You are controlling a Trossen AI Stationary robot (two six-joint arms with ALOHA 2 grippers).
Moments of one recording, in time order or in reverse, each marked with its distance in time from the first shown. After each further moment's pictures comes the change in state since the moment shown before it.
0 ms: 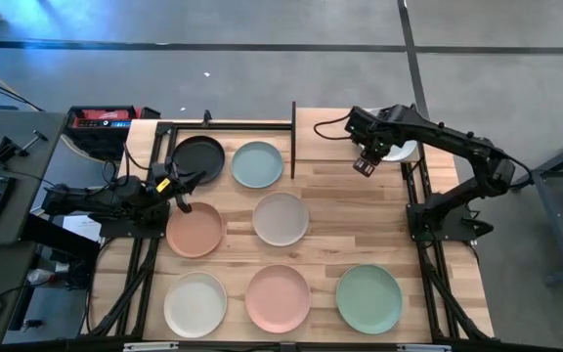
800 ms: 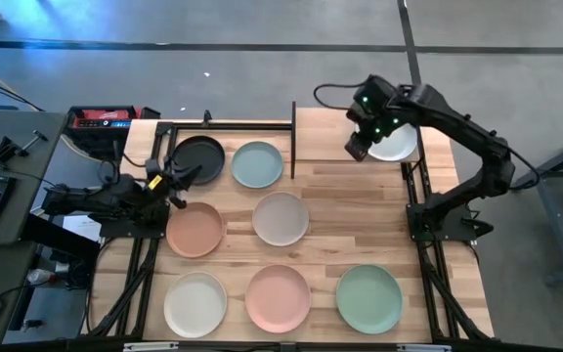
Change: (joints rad) left arm 0.000 0.000 0.007 0.124 -0.004 -0.070; right arm 0.005 0.000 0.361 0.002 -0.387 0.069
